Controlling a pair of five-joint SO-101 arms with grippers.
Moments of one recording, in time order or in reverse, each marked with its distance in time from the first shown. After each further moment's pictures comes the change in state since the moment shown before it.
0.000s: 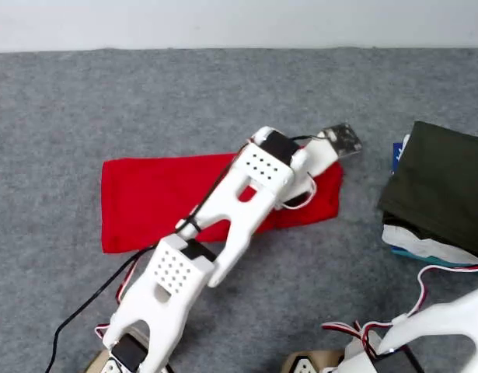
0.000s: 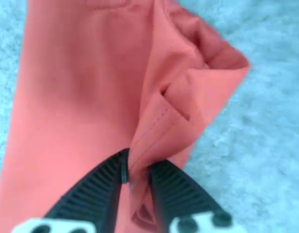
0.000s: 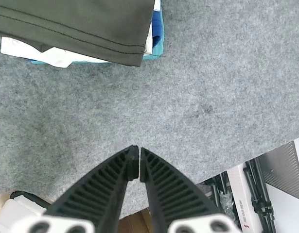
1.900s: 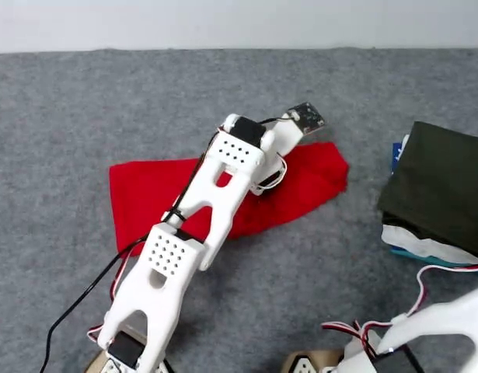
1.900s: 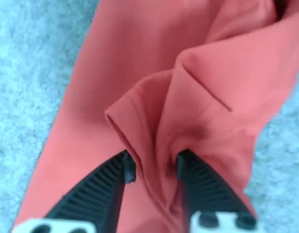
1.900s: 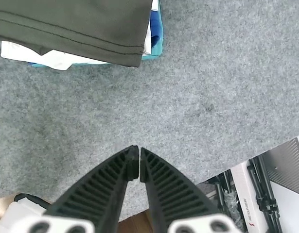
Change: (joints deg) left arm -9.7 8.3 -8.2 -0.9 -0.1; right arm 0.1 0.0 0.0 0.0 -1.7
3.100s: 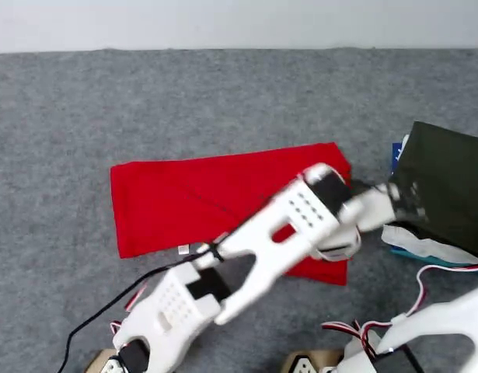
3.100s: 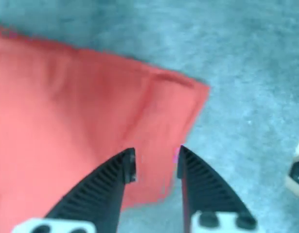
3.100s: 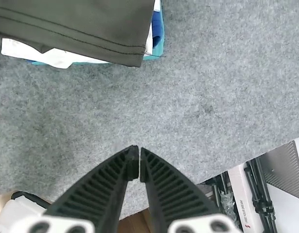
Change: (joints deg) left arm 22.4 -20.6 17.1 5.1 -0.3; right arm -0.1 0.0 0.0 0.0 1.3
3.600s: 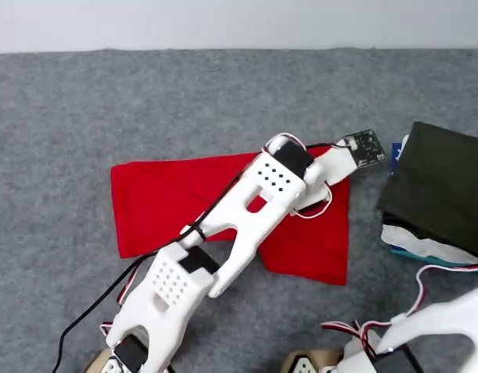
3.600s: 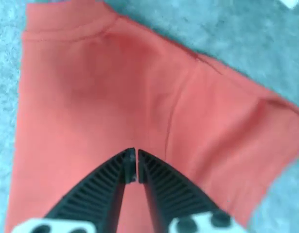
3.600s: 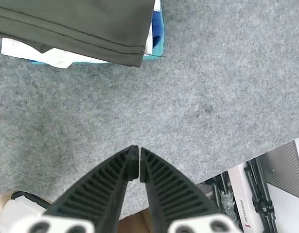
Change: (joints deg) left arm -9.5 7.1 0.1 -14.8 1.3; right arm 0.0 0.0 0.4 0.0 0.0
